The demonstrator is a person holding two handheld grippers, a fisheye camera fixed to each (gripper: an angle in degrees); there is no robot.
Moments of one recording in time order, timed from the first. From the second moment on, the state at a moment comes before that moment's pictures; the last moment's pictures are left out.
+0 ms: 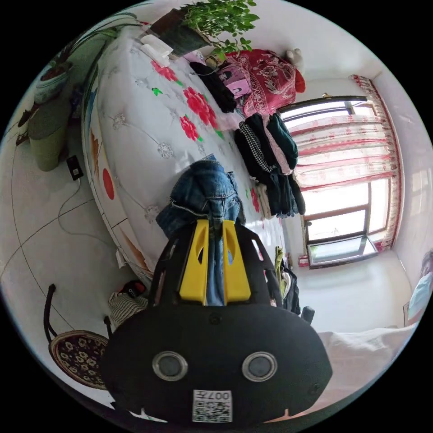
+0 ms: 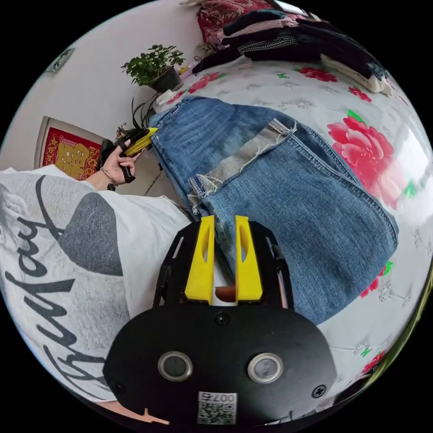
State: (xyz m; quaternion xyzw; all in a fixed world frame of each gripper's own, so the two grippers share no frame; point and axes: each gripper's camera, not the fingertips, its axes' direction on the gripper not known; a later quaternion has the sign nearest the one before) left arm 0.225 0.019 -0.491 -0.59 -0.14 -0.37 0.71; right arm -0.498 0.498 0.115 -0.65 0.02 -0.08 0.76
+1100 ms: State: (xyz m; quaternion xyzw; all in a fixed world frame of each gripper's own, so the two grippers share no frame) left arm 0.475 0.269 -0.426 -0.85 0.27 -0.18 0.41; right arm -0.333 0.424 -0.164 -0.33 0.08 0.37 0.86
